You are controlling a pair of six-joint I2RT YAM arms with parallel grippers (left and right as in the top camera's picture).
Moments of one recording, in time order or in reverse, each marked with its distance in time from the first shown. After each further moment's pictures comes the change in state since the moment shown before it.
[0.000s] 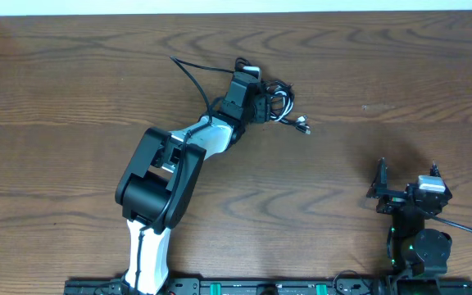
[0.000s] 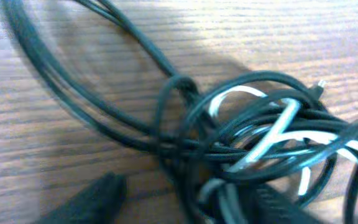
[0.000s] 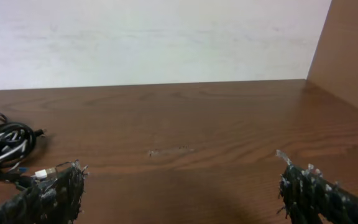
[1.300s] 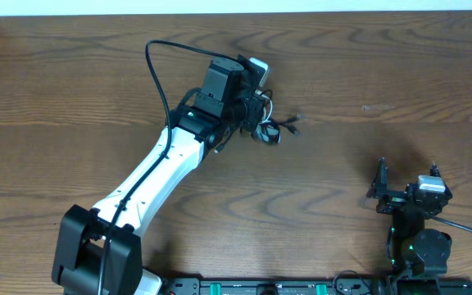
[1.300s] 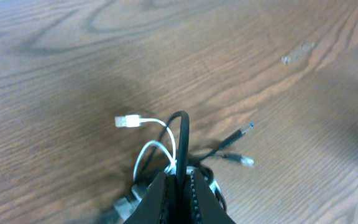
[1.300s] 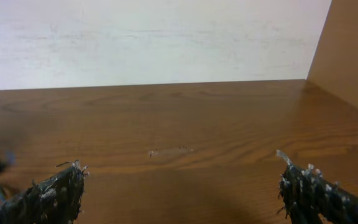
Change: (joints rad) left arm -0.003 -0.491 -0.002 -0.480 0.183 0.305; right arm 0.000 0.000 0.000 0.000 0.000 0.000
